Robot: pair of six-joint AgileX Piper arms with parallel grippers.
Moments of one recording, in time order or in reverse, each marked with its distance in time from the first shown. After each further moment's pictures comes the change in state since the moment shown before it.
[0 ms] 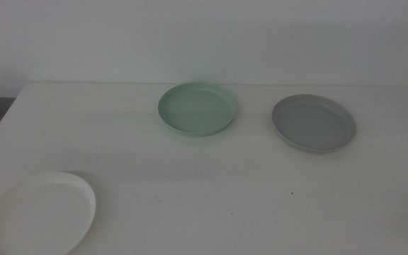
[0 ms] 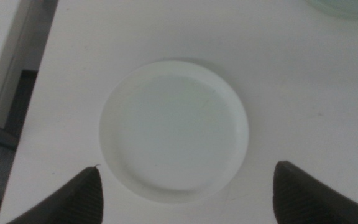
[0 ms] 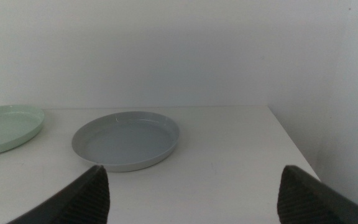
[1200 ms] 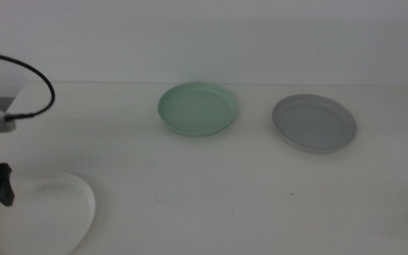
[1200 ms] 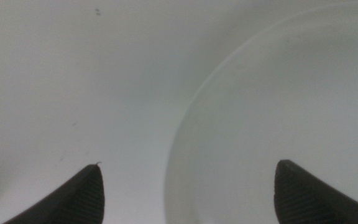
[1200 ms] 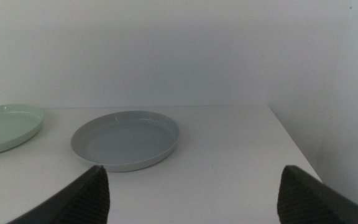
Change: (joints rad) left arm 0.260 1.016 -0.214 -0.045 -0.162 0.349; right arm 0.000 0.000 0.000 0.000 0.000 0.000
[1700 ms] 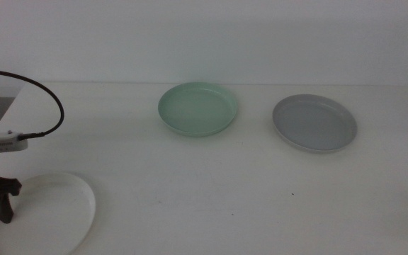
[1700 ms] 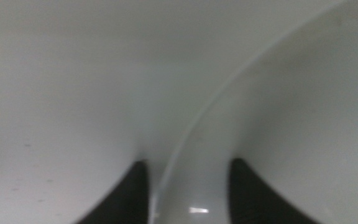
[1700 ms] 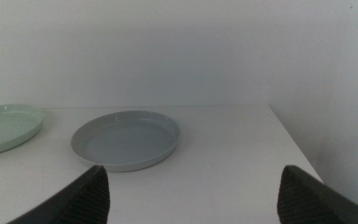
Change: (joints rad) left arm 0.000 0.141 -0.002 -0.009 -0.021 0.032; right arm 0.000 0.000 0.000 0.000 0.000 0.000
